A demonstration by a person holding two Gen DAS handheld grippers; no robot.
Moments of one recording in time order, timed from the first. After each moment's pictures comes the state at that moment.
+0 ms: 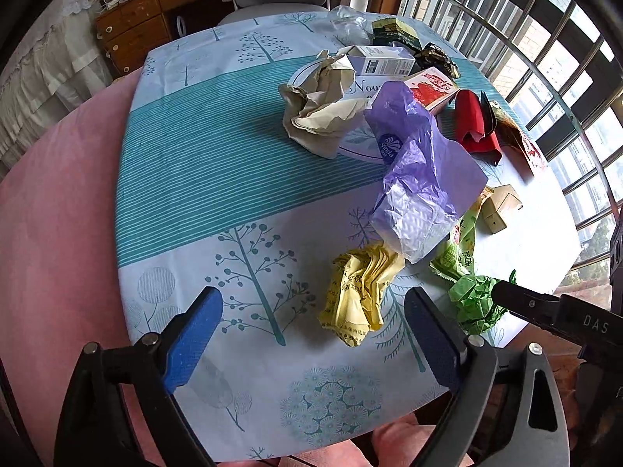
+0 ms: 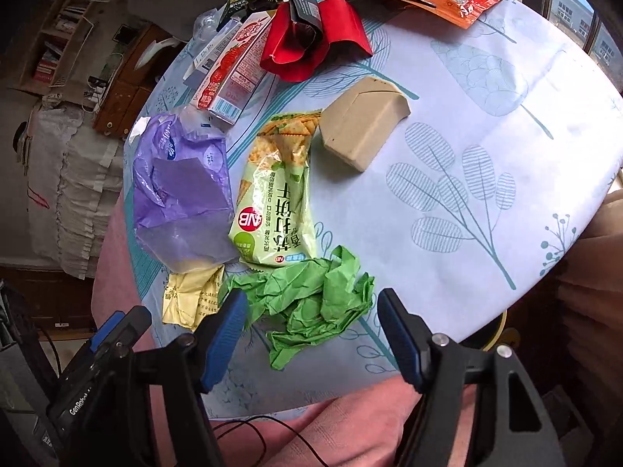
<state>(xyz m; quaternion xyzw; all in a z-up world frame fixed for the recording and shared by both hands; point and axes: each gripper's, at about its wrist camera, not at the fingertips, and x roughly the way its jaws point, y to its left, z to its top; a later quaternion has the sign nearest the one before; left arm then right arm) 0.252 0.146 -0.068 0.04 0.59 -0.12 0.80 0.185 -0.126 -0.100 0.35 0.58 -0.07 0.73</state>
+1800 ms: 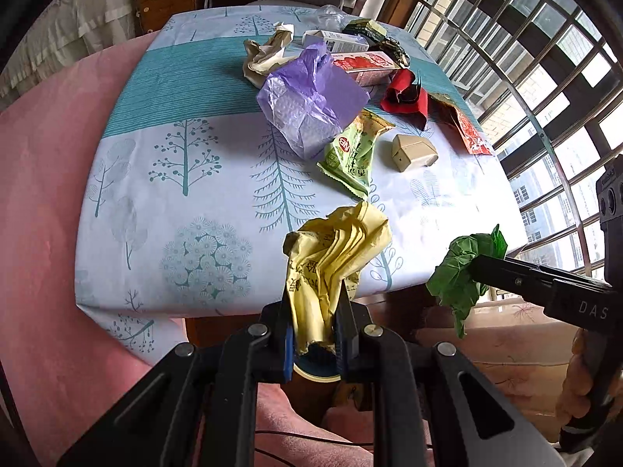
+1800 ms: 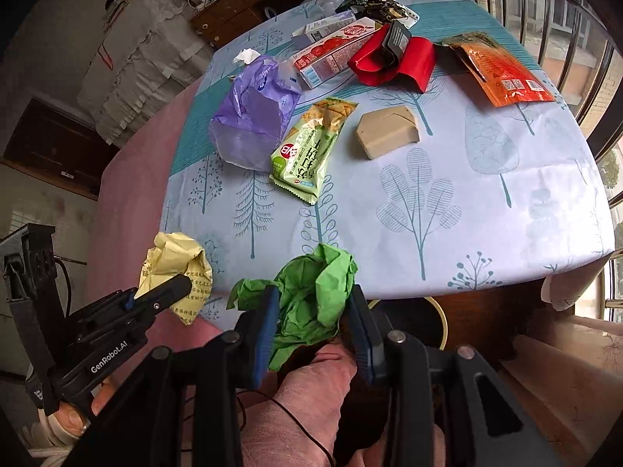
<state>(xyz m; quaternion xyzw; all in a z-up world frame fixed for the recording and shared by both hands) 0.094 0.083 -0.041 -0.07 0.58 -0.08 0.81 0.124 -0.164 -0.036 0.17 0.60 0.13 0.77</state>
